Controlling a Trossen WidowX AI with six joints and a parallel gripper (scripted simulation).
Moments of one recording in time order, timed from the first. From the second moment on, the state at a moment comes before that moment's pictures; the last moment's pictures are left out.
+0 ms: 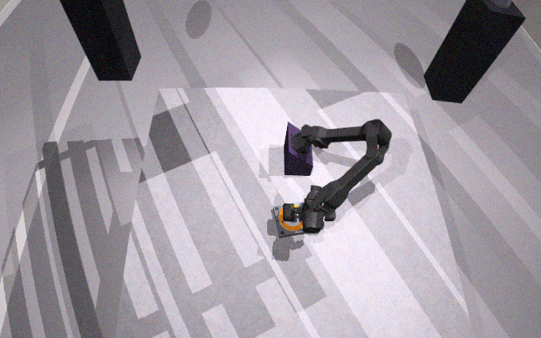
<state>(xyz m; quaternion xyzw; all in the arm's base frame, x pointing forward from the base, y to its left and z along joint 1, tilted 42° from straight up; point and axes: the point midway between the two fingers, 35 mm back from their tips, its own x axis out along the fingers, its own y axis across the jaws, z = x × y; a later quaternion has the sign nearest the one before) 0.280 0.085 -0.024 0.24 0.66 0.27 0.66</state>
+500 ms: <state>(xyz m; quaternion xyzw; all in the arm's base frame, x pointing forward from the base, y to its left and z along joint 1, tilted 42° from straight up) 0.284 0.084 -0.024 0.24 0.66 0.27 0.66</state>
